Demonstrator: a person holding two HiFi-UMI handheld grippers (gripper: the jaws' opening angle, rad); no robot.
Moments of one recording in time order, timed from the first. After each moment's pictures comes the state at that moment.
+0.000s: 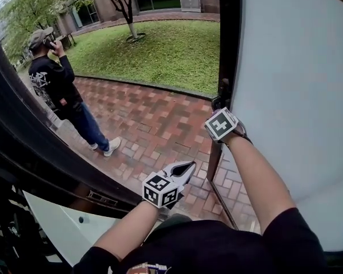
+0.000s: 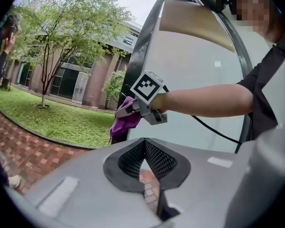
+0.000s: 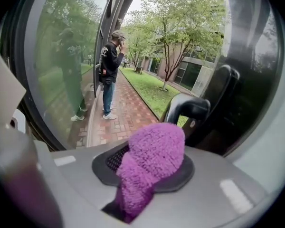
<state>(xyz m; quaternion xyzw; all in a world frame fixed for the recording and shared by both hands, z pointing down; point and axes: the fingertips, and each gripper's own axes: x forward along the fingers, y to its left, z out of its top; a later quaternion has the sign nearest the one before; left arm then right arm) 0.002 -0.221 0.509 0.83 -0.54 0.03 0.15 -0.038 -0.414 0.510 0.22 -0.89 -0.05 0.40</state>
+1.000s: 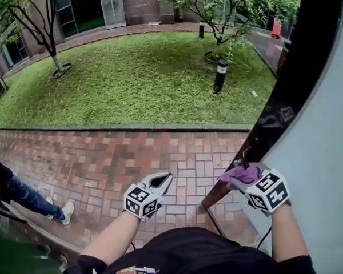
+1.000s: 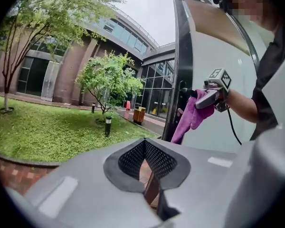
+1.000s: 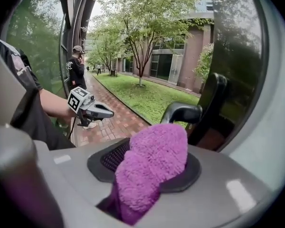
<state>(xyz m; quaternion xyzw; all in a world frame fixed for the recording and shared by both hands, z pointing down) -0.061 -0.618 0.571 0.91 -0.39 0.08 0.13 0.141 -0.610 0.495 0.32 -0.87 0.08 0.37</state>
